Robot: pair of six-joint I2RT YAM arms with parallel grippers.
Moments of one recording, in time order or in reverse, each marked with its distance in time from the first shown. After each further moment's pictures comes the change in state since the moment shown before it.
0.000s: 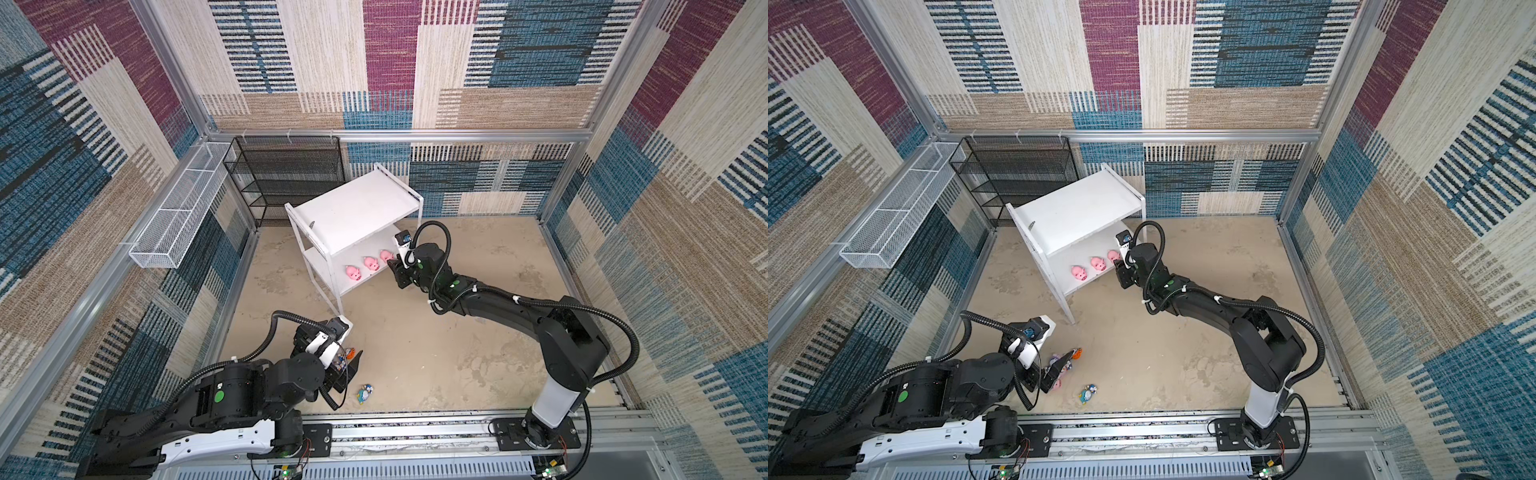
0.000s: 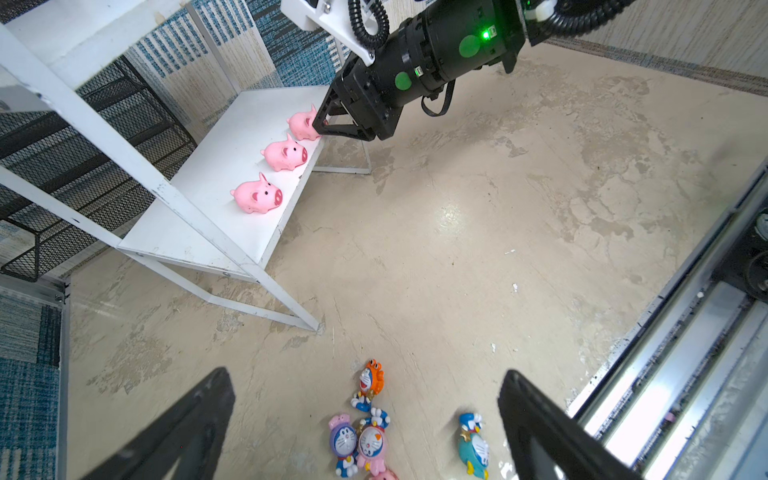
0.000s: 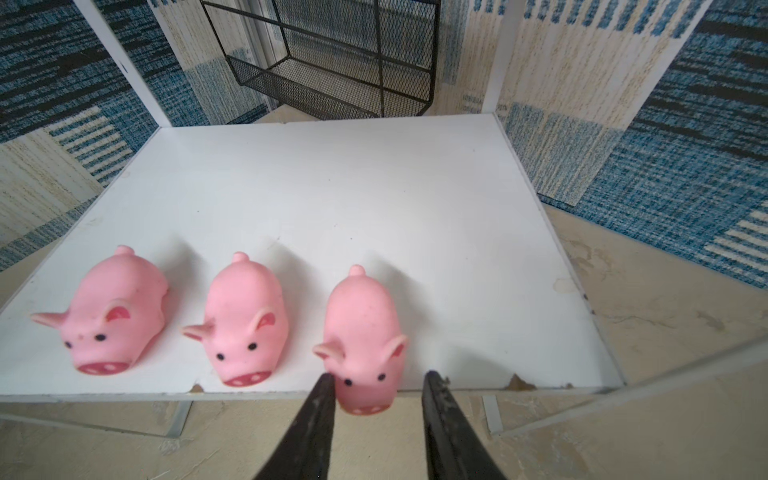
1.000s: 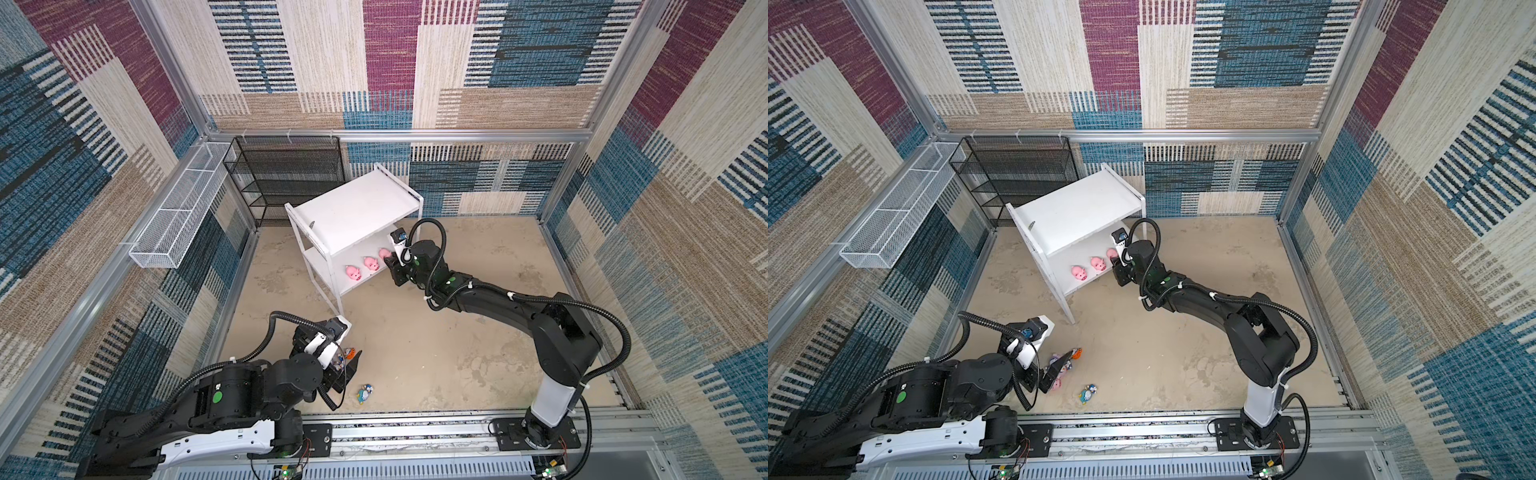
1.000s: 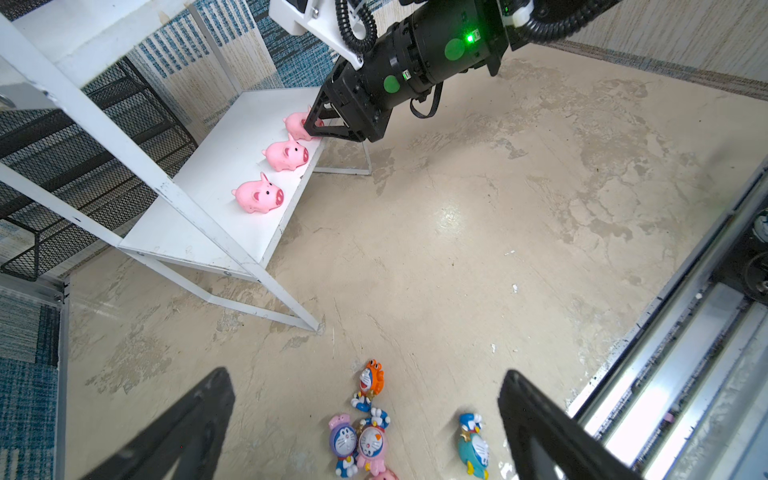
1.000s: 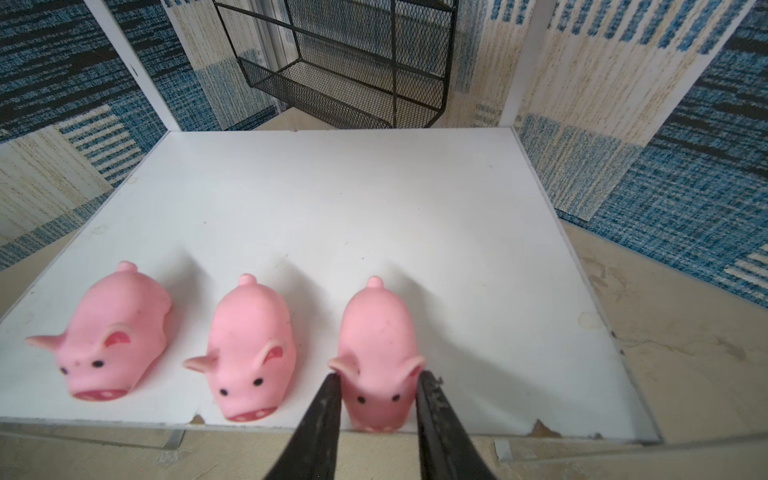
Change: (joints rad) left arm 0.000 -0.009 -0.004 0.000 0.000 0.000; right arm -0.001 0.040 0.050 -0.002 -0.026 -0.026
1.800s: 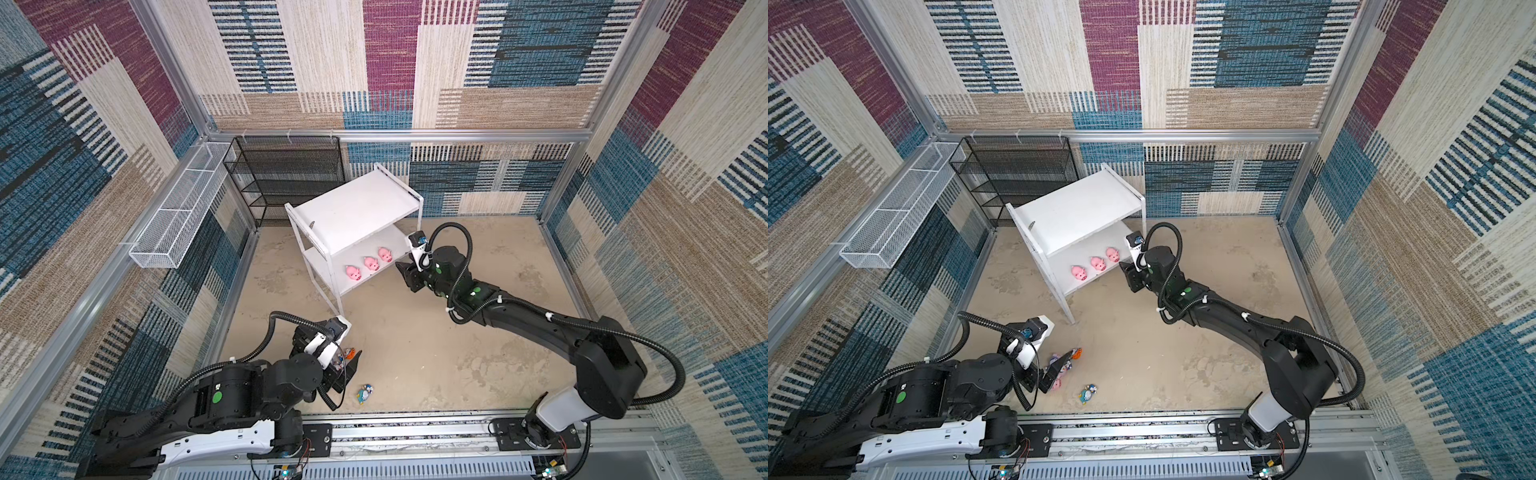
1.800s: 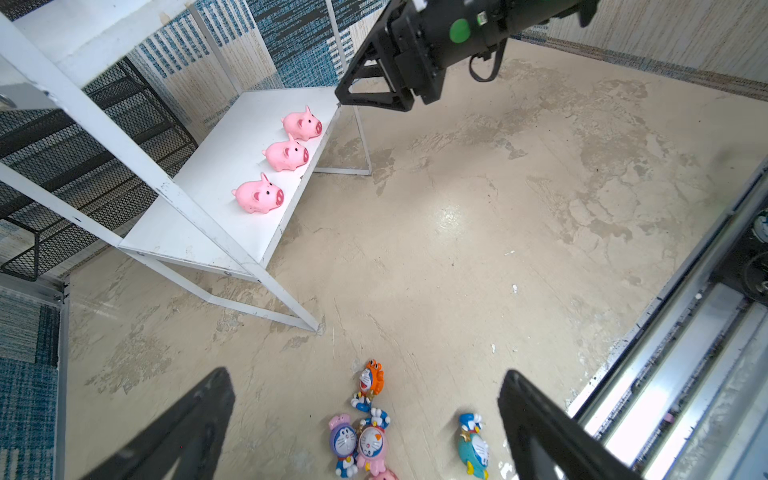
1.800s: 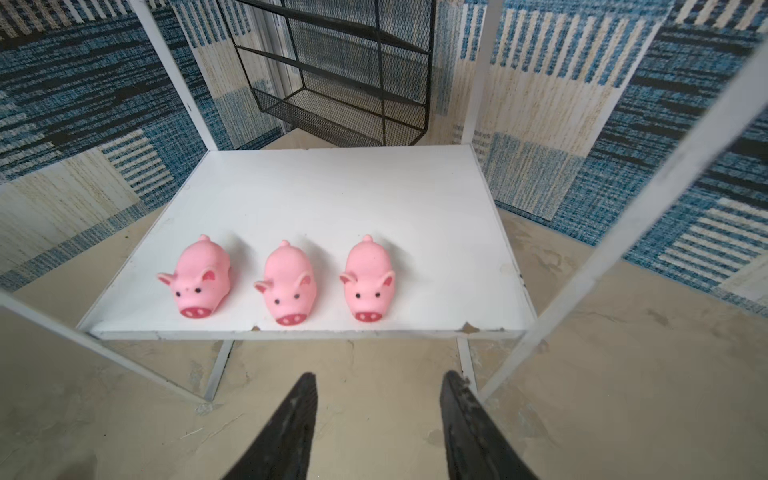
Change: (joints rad) left arm 0.000 -0.001 0.000 0.000 -0.002 0.000; right arm -0.002 -0.292 -0.224 -0.031 0.016 0.013
